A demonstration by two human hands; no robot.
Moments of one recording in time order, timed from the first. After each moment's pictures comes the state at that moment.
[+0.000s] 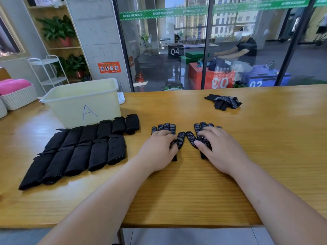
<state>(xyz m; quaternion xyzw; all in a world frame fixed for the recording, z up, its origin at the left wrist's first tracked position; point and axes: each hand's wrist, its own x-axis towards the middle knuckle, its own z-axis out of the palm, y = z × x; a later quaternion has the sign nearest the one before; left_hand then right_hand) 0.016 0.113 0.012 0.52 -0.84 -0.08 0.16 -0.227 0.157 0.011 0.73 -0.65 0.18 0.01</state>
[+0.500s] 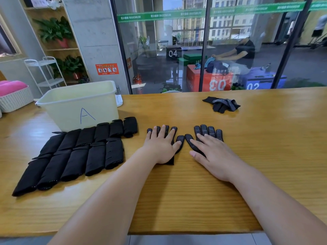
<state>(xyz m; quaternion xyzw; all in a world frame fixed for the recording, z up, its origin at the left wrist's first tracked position) -0.004 0.070 0.011 0.58 -0.81 -0.07 -0.04 -0.224 0.153 0.004 0.77 -0.63 0.06 -0.05</state>
